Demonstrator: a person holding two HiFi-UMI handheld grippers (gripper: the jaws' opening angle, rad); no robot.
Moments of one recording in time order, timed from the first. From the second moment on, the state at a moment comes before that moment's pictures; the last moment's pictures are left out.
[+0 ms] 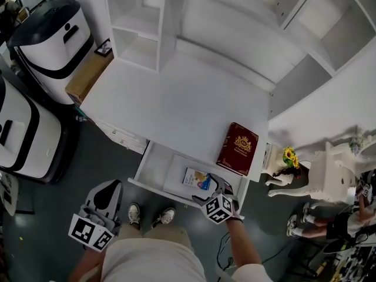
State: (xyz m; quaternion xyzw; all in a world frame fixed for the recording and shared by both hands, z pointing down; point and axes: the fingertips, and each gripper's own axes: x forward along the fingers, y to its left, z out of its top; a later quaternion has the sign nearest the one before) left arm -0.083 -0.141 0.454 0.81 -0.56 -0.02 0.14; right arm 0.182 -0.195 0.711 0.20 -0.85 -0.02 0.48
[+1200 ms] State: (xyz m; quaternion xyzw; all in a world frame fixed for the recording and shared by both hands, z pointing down) left arm -0.118 -0.105 0.494 0.76 -0.62 0.03 0.19; right arm 0.184 -0.222 0.868 0.05 -0.78 0.00 0.62
